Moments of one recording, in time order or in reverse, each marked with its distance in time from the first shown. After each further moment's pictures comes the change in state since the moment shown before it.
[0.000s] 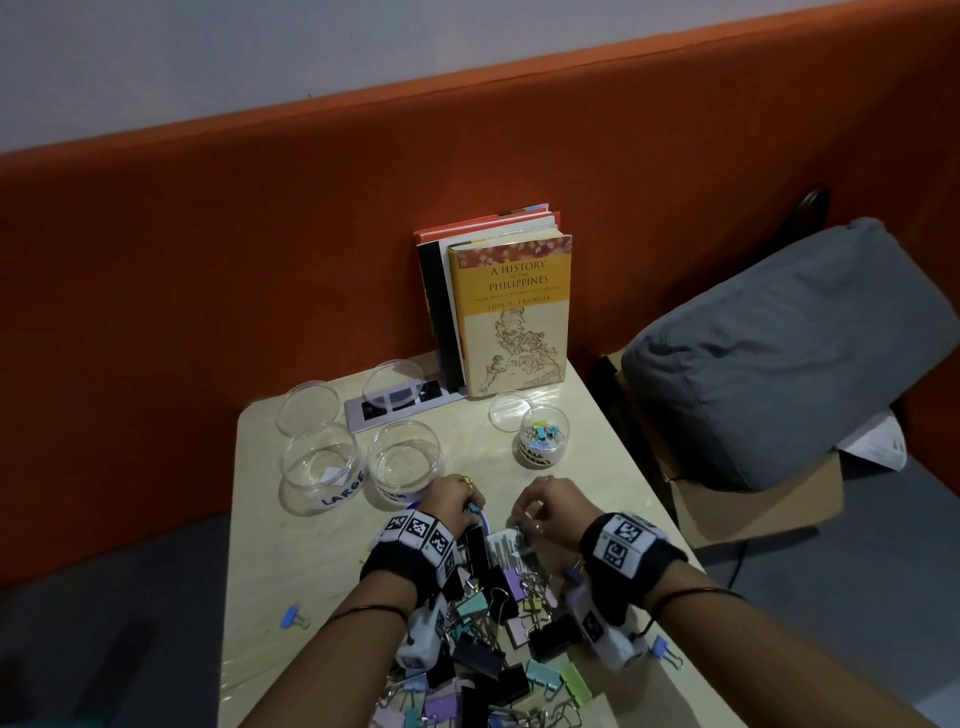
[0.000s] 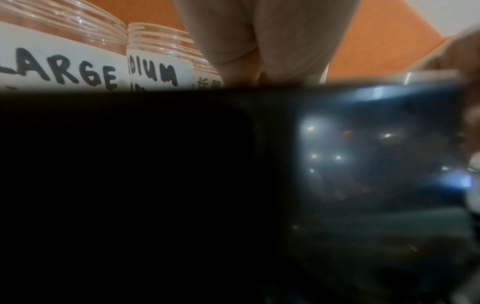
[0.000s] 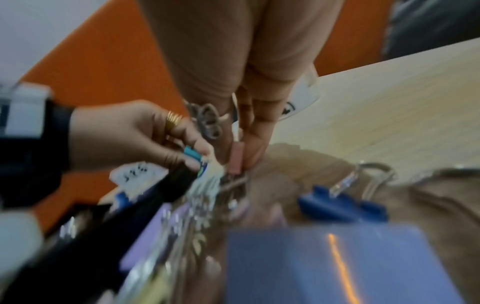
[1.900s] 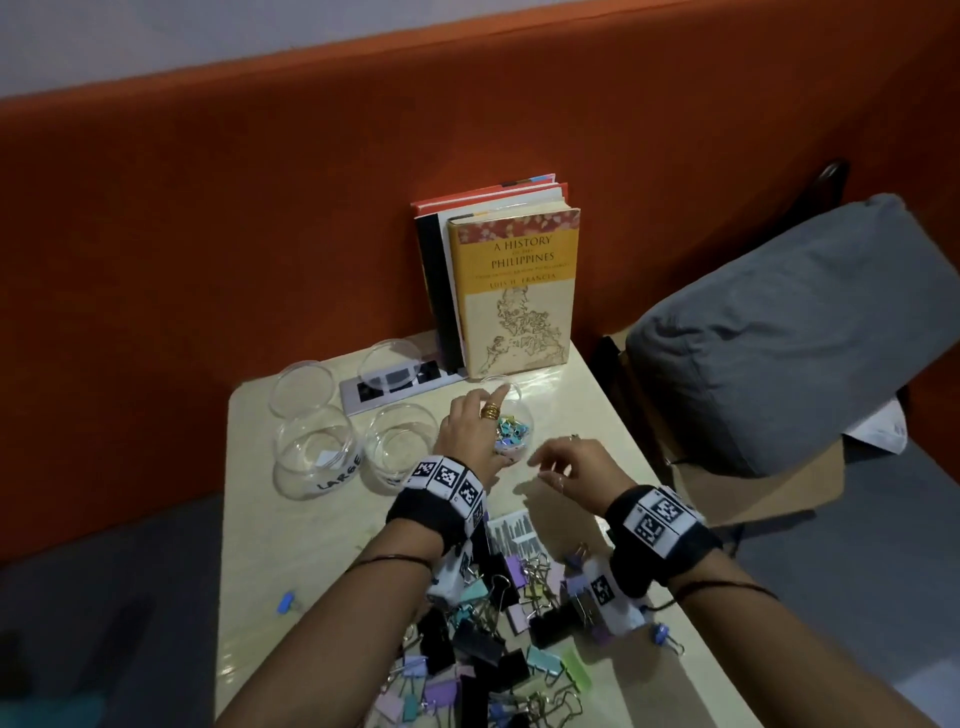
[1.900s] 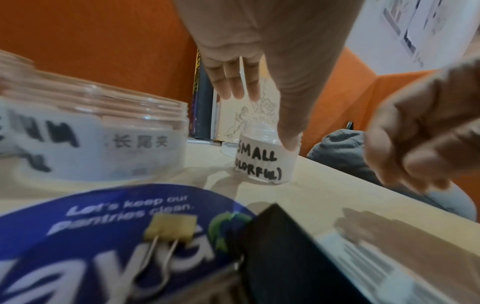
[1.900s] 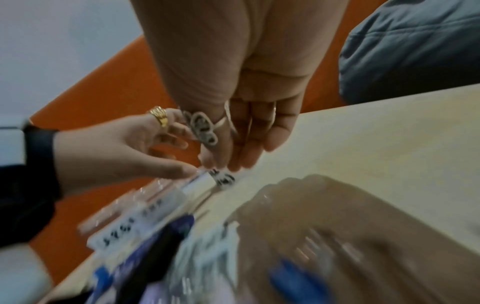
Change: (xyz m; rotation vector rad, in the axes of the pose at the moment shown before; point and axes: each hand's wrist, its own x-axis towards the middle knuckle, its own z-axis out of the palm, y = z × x) left_hand 0.023 0.039 -0.023 0.203 0.225 0.048; right_hand -0.003 0.005 -0.031 0.116 0.132 -0.047
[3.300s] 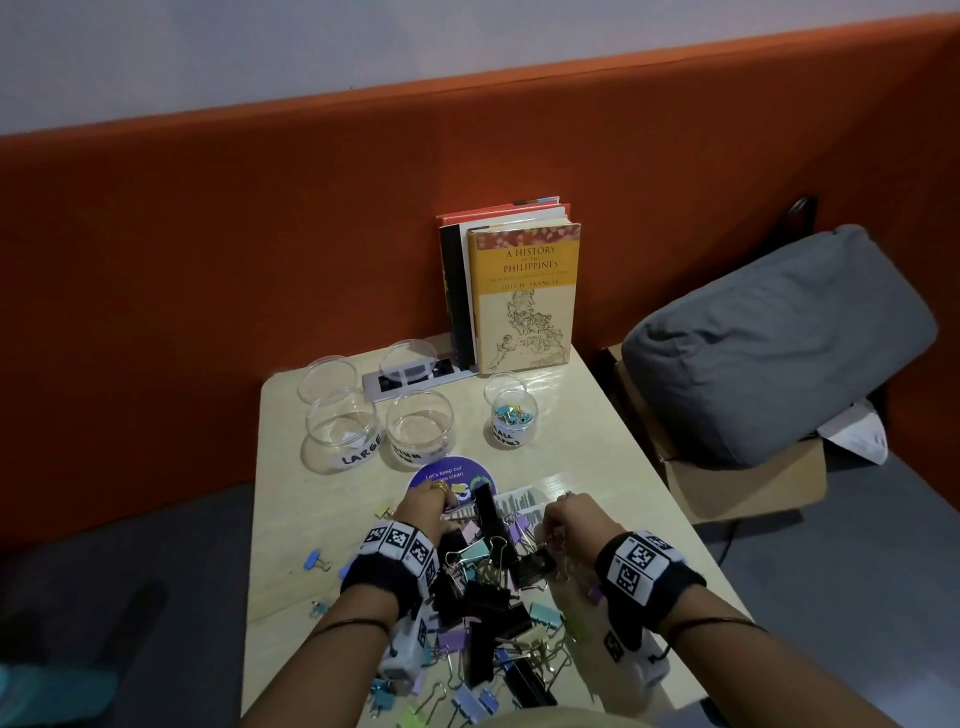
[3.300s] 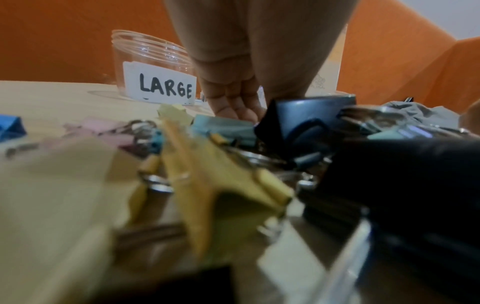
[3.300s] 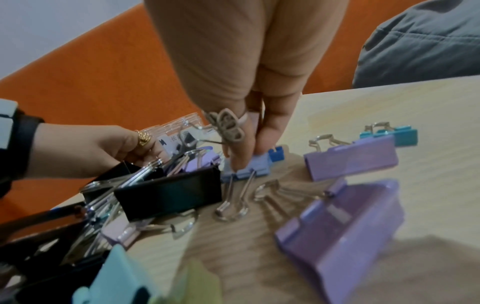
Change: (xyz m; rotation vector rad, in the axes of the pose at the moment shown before) left_hand -0.098 -0.063 0.042 -0.123 -0.196 -0.223; right_hand -0.065 -0.013 0.050 -0.415 -0.198 0.087
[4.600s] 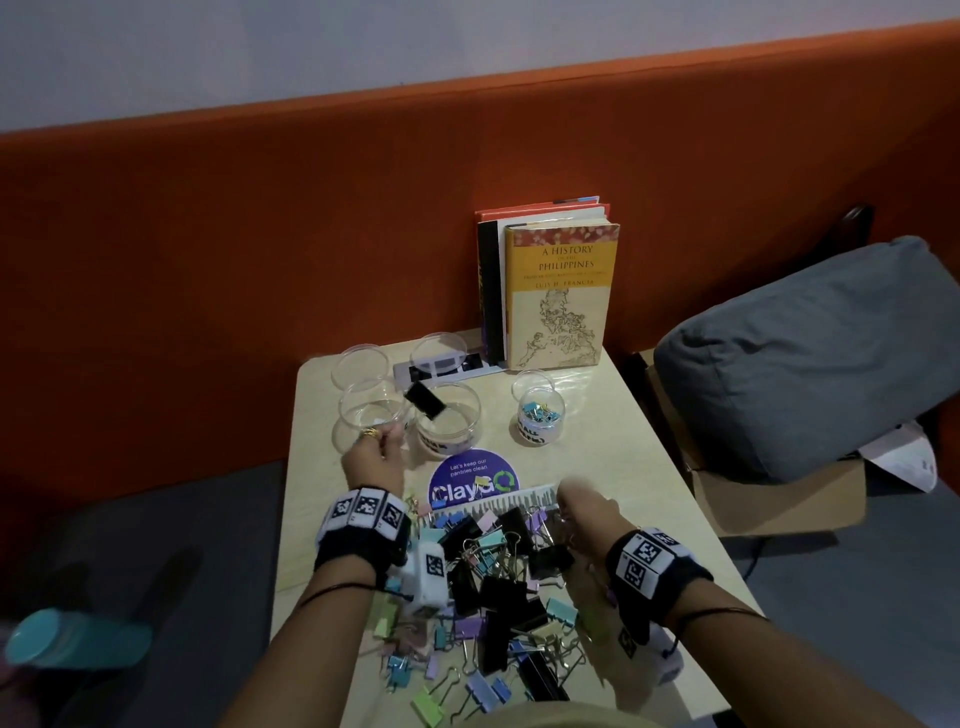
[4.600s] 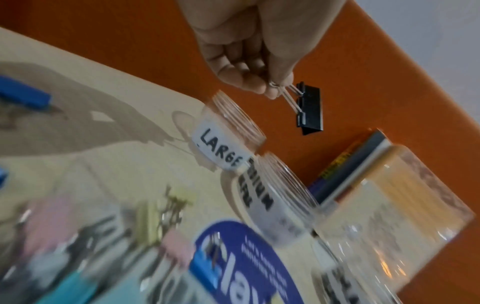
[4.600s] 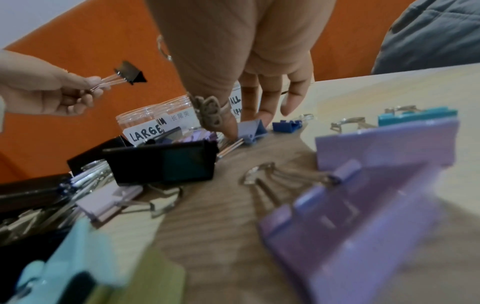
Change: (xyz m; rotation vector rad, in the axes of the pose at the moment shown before) left_hand -0.023 -0.024 -0.062 -0.665 0.738 -0.328; right_hand 0.023 -0.002 0.018 -0.012 0.034 0.040
